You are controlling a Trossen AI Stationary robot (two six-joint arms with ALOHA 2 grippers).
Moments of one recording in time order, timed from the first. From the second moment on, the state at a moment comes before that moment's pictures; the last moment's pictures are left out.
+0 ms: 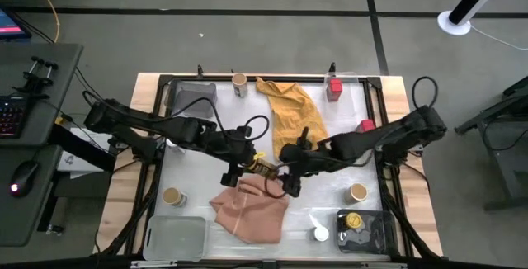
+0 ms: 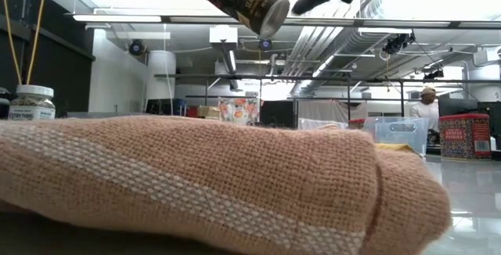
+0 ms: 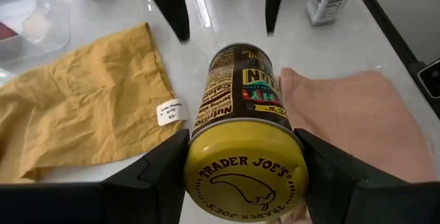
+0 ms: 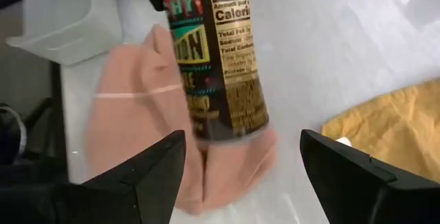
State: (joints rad) left arm -0.20 1.51 1.34 -0.65 -0.07 0.11; right arm 0.31 1.63 1.44 -0.71 0.24 0.58
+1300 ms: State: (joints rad) left arm -0.20 1.51 1.39 -0.60 -0.15 0.10; right arm 0.22 1.64 1.44 -0.55 0.16 0.31
